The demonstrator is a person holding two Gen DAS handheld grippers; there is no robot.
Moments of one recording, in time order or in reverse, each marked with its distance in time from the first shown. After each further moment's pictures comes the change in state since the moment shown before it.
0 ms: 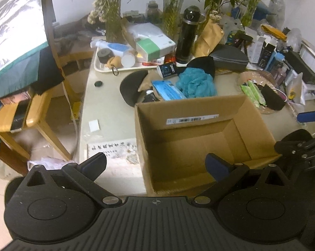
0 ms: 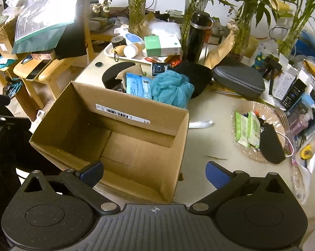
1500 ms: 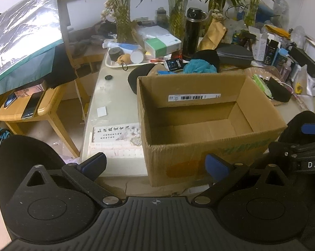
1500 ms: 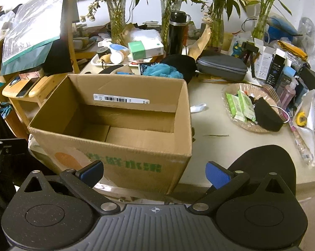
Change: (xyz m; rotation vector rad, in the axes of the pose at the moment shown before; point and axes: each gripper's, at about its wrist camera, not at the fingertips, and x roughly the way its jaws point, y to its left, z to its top) left arm -0.004 -0.023 -0.074 -0.014 -0.085 0.082; right arm 0.004 0.030 -0.086 0.170 -0.141 -0.069
